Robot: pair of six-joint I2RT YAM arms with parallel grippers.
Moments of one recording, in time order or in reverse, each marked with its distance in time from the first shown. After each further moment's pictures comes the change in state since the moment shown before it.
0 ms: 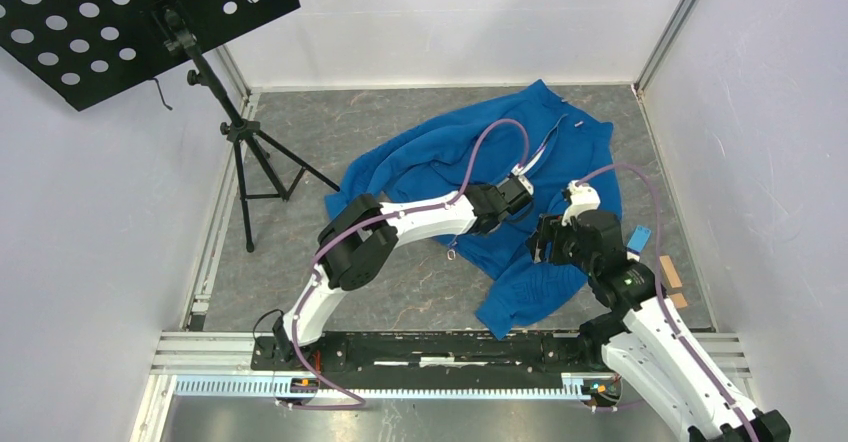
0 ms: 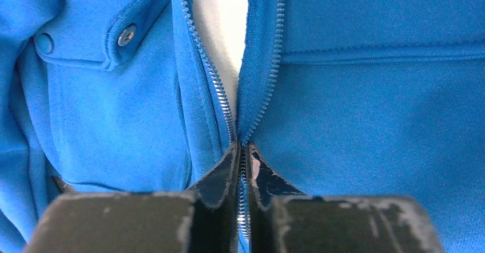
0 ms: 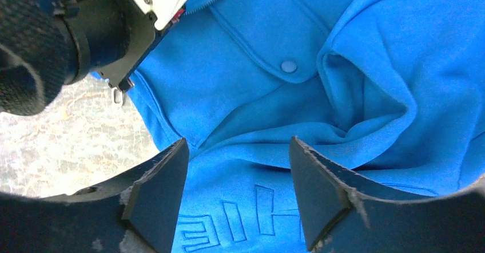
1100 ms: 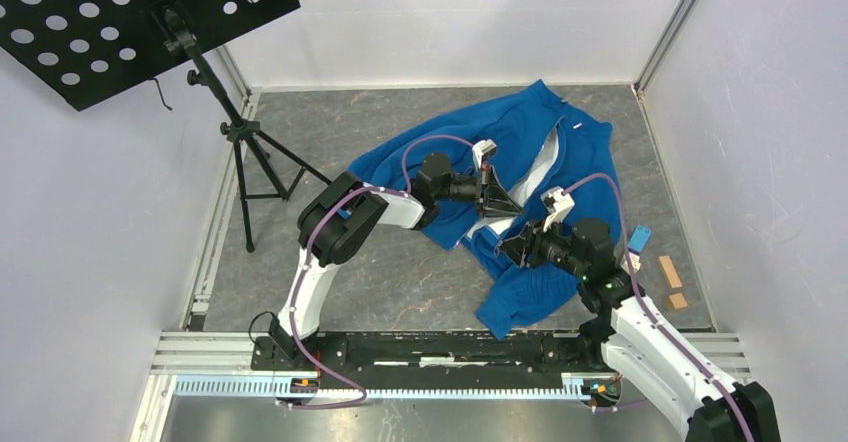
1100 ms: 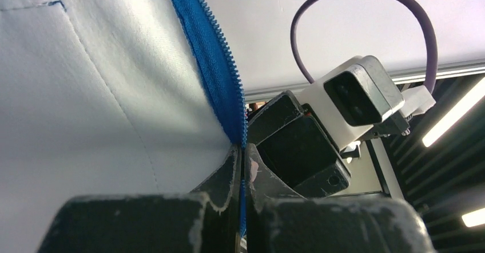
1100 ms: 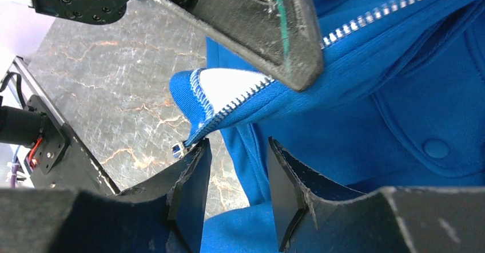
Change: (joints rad) left arm 0.289 0.009 -0.460 1.640 1.436 -1.389; right arm 0.000 0.088 -0.217 0.524 -0.425 0.016
